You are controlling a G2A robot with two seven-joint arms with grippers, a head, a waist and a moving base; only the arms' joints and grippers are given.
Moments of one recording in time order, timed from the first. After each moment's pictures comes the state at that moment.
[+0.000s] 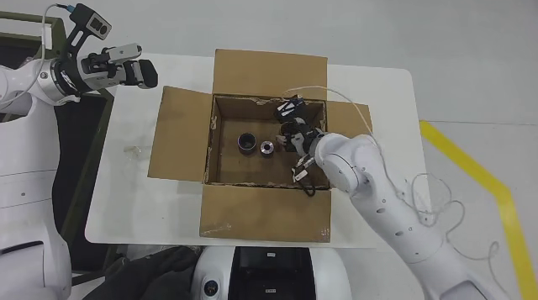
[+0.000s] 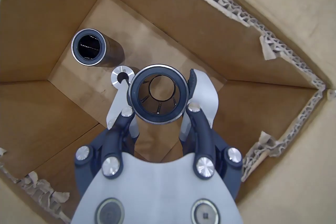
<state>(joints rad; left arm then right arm) 0.93 -0.90 -1.69 -1.39 -0.52 -0.05 -1.47 -1.01 -1.30 0.88 -1.69 -1.08 0.05 0.97</state>
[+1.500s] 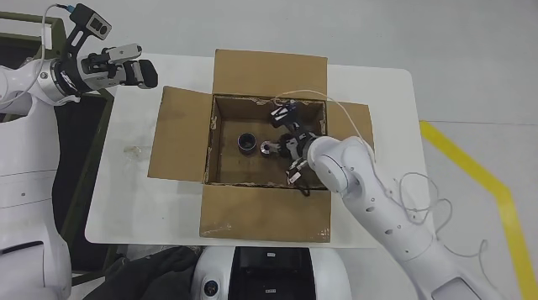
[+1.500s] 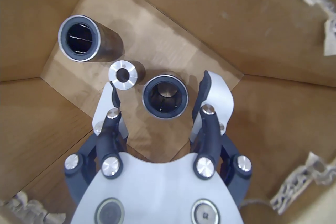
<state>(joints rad) 0.93 -0.90 -1.69 -1.39 -0.52 -0.05 -1.47 -1.03 -1.33 0.86 -1.68 -1.11 0.05 0.99</state>
